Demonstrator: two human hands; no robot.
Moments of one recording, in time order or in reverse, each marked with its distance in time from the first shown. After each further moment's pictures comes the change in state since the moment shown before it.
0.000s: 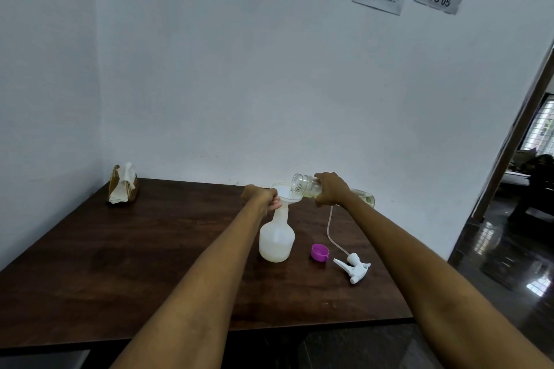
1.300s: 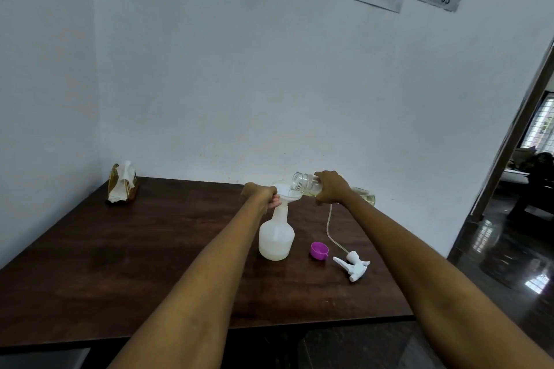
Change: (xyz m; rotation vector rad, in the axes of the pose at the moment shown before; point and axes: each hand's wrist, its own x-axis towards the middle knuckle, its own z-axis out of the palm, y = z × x) left_hand 0.002 0.001 0.003 0.006 -0.003 -0.029; right_hand 0.001 0.002 0.001 -0.004 -0.004 0.019
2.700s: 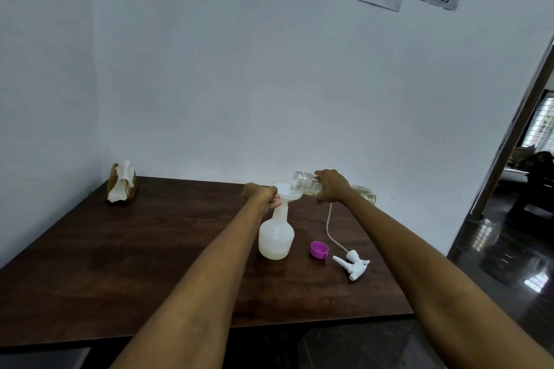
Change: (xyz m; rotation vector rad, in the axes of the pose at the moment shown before) left_hand -0.008 0.001 -0.002 -0.019 0.005 -0.009; right_hand 0.004 0.003 0.001 -0.018 0.001 -0.002
